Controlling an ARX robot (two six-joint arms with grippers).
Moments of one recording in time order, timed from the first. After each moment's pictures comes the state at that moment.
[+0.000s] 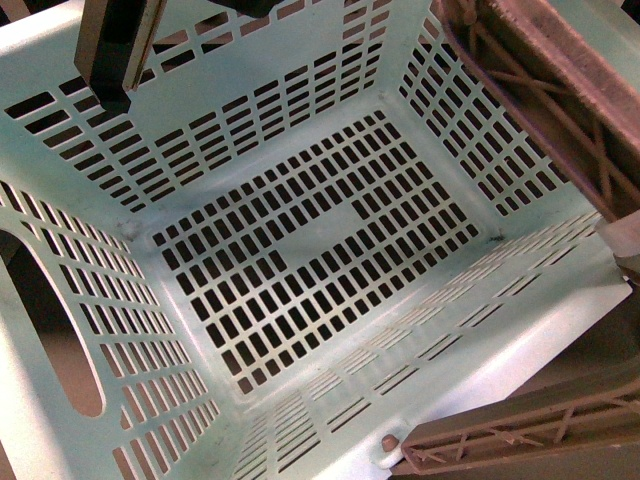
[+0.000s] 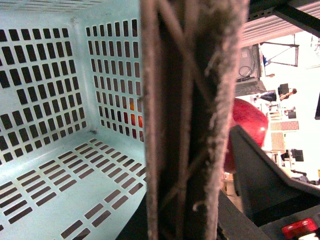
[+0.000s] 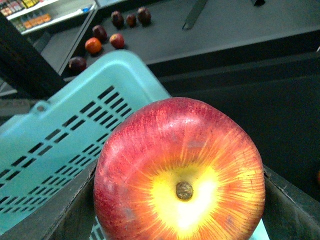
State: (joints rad) left arm -0.67 1.40 0.85 0.19 0.11 -1.10; right arm 0.32 1.15 0.61 0.24 0.10 0.32
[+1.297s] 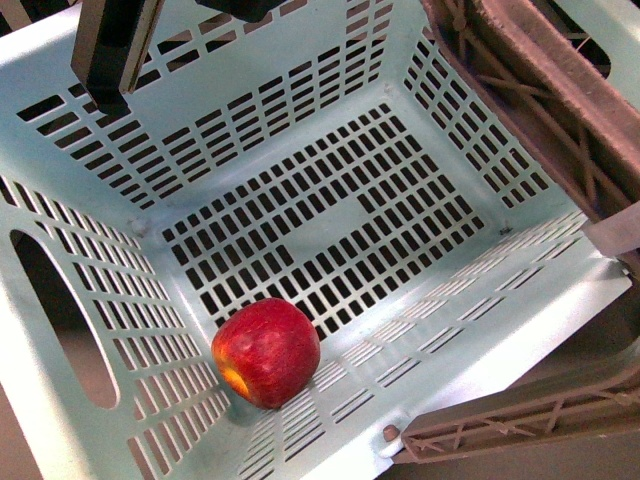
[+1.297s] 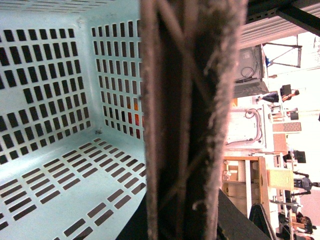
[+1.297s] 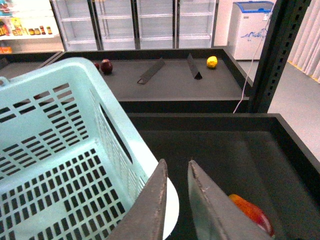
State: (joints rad) left arm -0.67 1.40 0.85 0.19 0.11 -1.10; right arm 0.21 0.55 0.13 0.41 0.20 0.01
